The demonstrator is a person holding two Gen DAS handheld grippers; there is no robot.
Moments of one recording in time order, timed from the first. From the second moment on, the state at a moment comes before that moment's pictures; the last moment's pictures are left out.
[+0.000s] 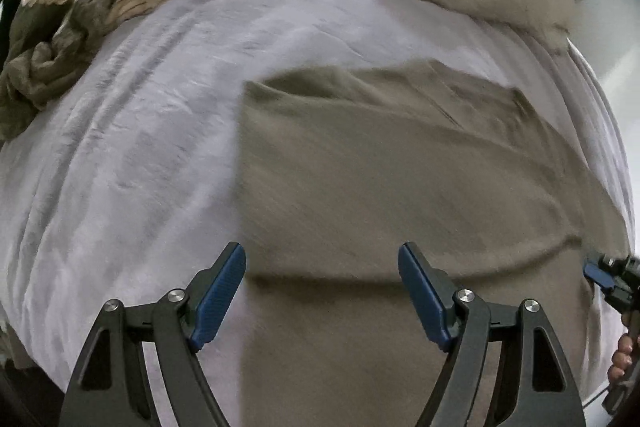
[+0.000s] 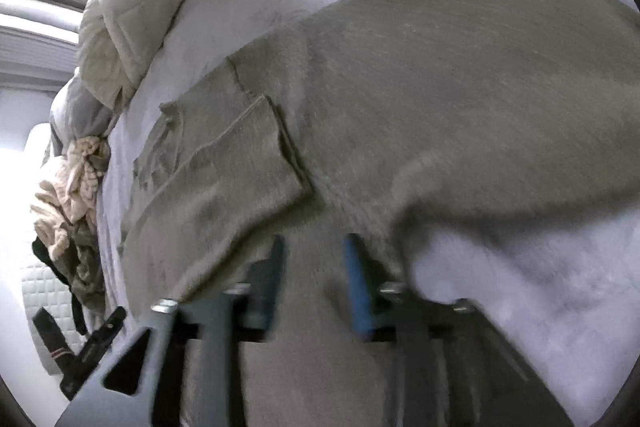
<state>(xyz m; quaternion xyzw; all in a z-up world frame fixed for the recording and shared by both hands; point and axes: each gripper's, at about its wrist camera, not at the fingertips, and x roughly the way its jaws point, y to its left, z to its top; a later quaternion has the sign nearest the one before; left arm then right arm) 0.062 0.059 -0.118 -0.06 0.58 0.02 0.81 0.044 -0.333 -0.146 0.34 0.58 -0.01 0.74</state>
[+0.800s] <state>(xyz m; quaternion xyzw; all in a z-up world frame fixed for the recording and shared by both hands) 0.024 -0.119 -0.121 0.03 0.64 -0.09 0.76 -0.049 -0.433 -0.140 0.45 0.53 -0.07 0.72</state>
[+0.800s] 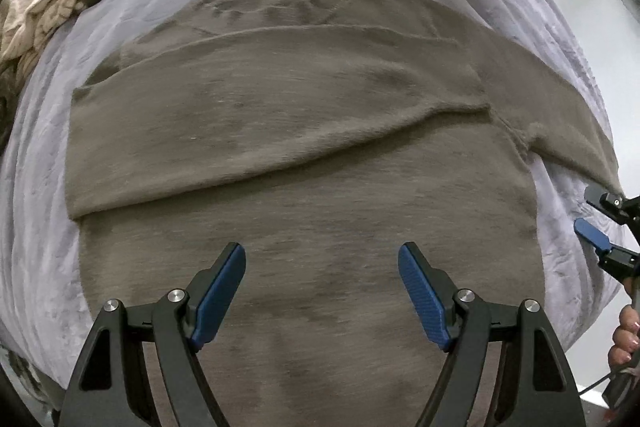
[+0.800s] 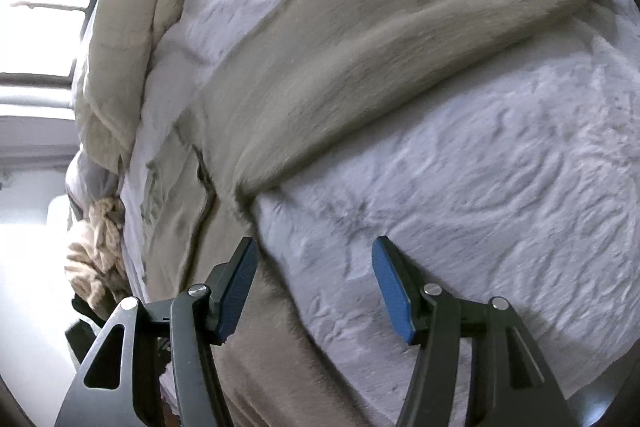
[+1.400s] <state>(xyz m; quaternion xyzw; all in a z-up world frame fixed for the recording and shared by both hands) 0.030 -0.197 -0.129 0.05 0.65 -0.12 0.75 -0.070 -0.544 -0.145 0.57 0.40 -0.14 0.71</state>
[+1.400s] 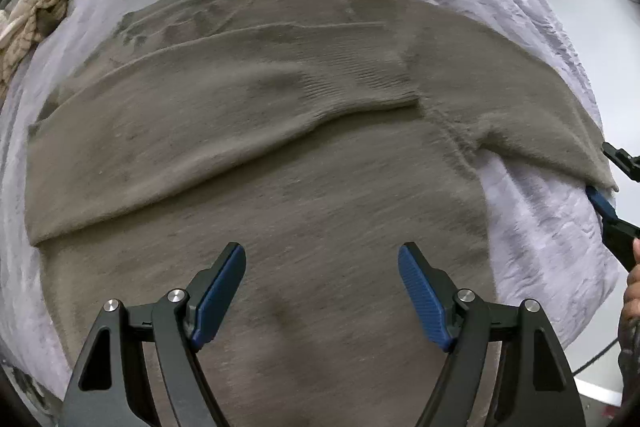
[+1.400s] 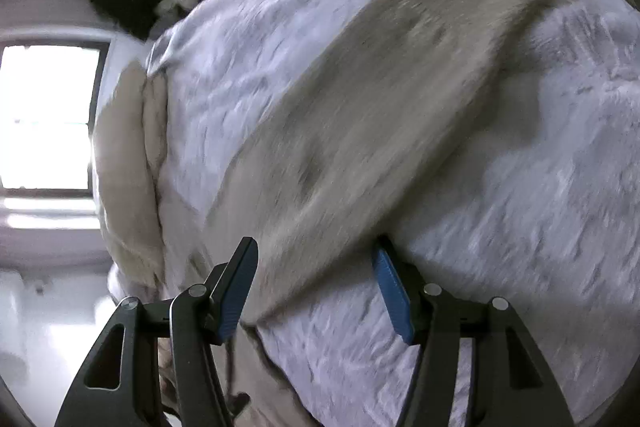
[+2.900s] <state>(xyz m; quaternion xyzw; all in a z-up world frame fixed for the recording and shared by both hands) 0.069 0.017 -0.134 -0.06 0.59 0.06 0.81 0.131 -0.158 -0.141 0.21 0.59 0.23 0.74</state>
